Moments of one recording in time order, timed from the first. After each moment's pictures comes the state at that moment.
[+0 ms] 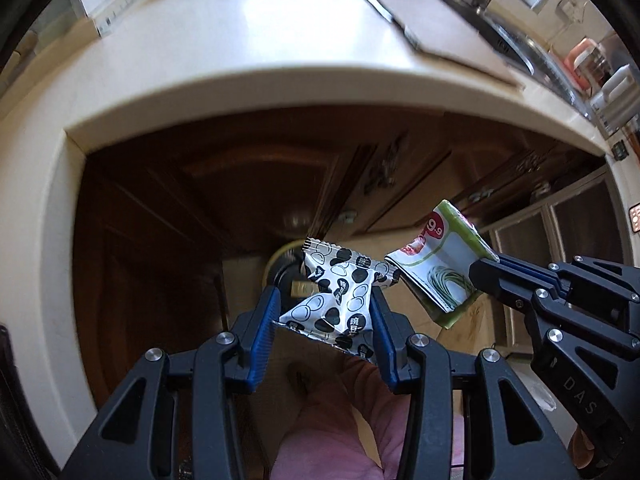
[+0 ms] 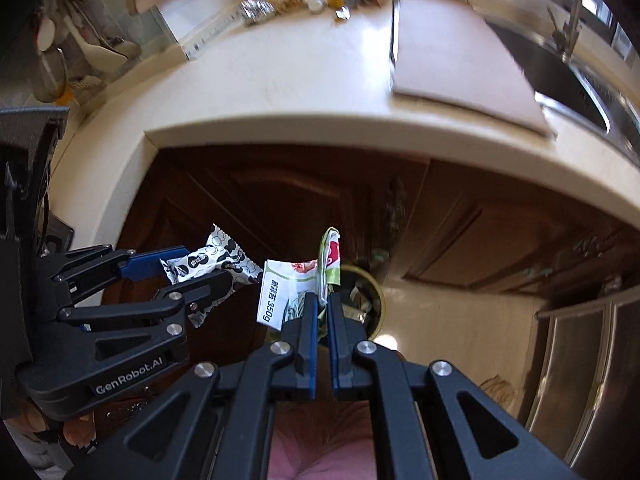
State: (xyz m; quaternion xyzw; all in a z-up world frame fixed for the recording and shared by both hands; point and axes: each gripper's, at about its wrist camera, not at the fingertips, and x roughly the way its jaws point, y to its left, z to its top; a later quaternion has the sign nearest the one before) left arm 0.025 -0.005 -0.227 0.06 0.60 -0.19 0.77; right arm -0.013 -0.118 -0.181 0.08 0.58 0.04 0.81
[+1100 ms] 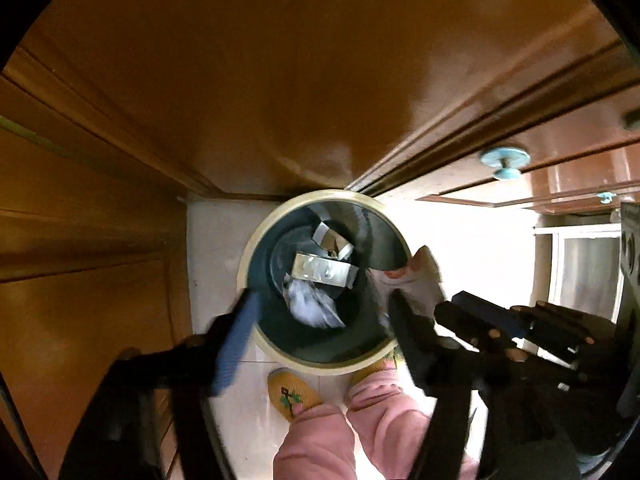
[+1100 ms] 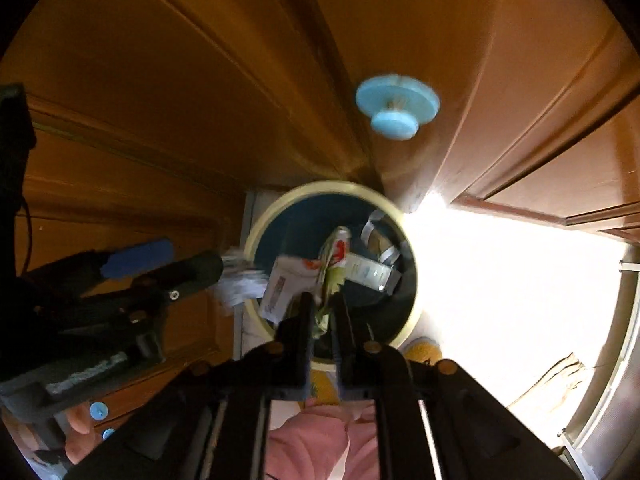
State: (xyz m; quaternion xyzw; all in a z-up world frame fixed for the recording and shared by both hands) left arm 0.111 -0.018 -0.551 0.01 0.69 -0.12 0.72; right arm 0.058 -0.145 -0.539 0.15 0.69 0.07 0.71
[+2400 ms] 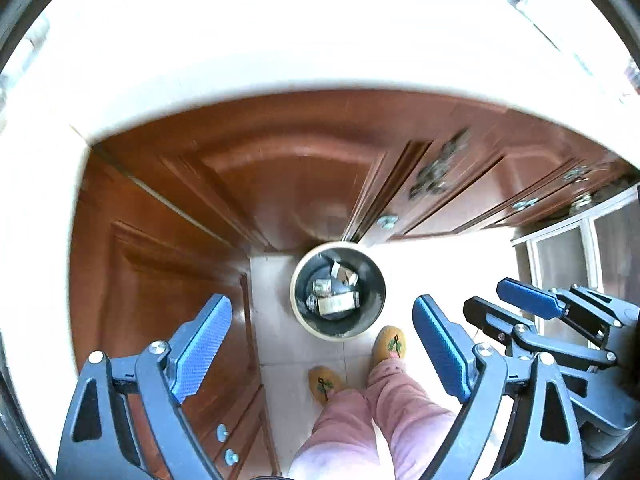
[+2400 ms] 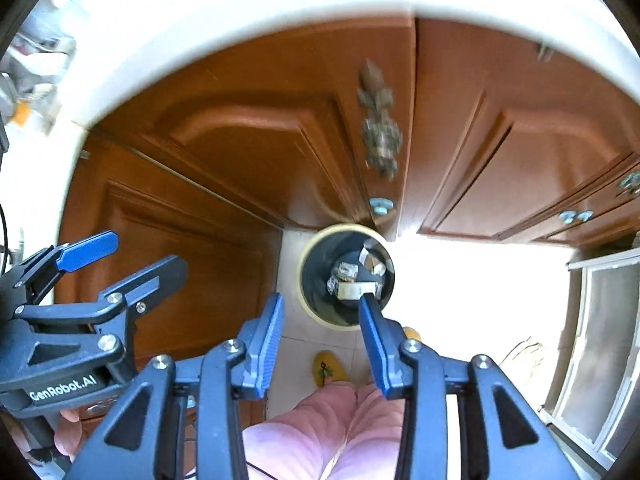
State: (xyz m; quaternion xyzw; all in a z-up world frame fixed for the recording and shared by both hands) left arm 0.040 -0.006 -0.237 0.08 0.59 -0.13 0.79; right arm -0.006 -0.144 -0.241 0.14 0.61 0.04 0.78
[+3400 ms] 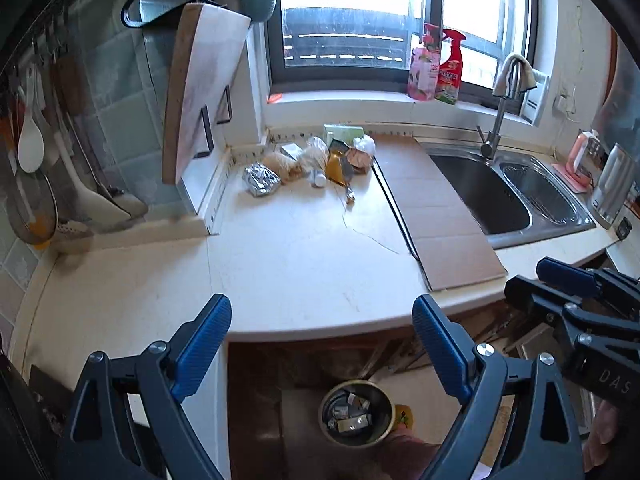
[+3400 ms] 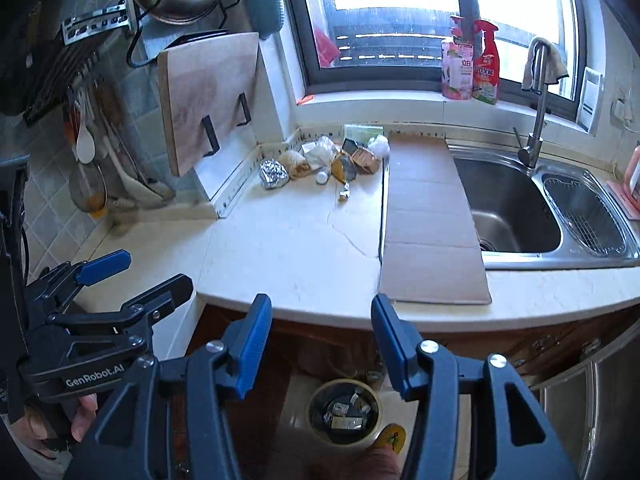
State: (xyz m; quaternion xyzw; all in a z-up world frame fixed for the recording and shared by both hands) left arm 0.046 0.030 0.005 0.07 0.37 -0.13 0.92; right arm 0.013 -0.131 0.004 0.09 0.39 0.02 0.92
